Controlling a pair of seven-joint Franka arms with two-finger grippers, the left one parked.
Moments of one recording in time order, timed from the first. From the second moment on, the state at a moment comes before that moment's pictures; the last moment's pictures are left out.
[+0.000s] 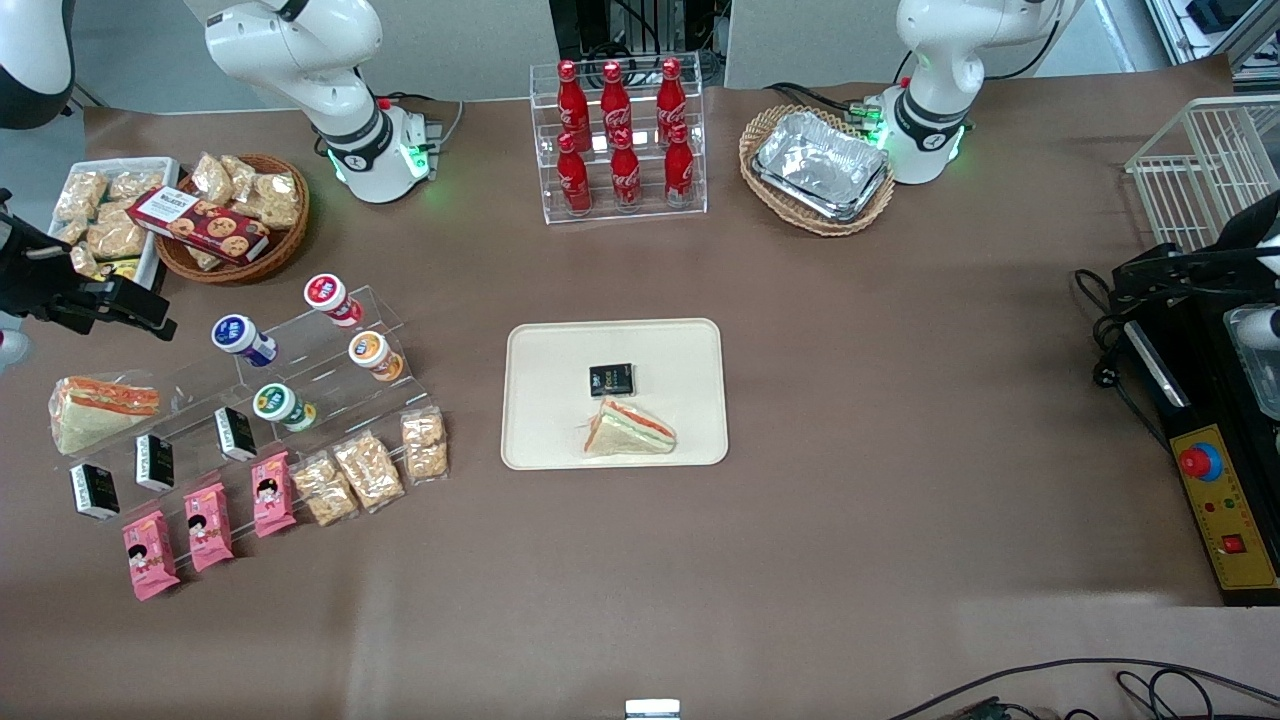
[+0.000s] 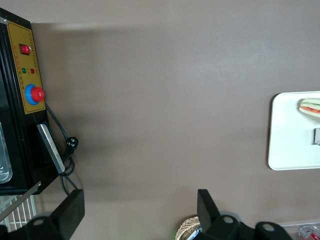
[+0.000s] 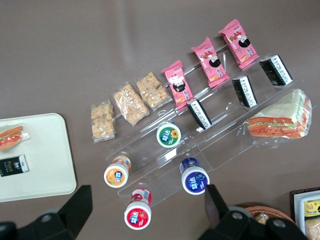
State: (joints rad) arm 0.16 -0.02 -0.20 -1.60 0.00 1.59 0.10
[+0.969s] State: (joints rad) arm 0.17 -0.03 -0.18 -1.60 0.01 1.49 0.10
